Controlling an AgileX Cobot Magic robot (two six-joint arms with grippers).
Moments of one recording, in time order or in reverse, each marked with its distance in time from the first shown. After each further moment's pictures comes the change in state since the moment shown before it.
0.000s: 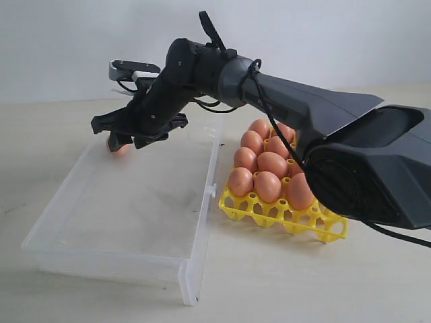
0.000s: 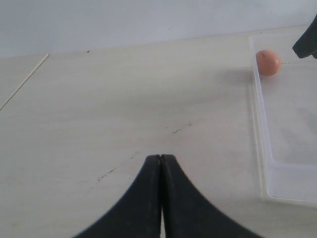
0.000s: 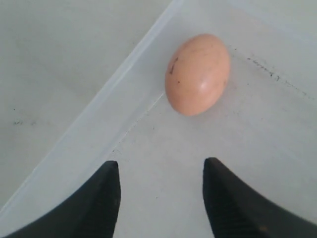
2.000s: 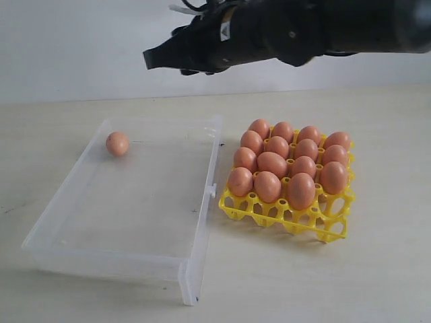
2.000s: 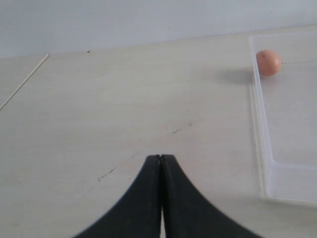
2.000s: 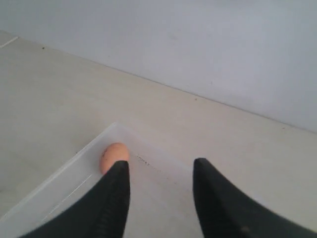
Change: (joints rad) left arm 0.000 0.000 0.000 0.000 0.000 0.000; right arm 0.007 -0.771 0.953 -0.672 -0.701 0.391
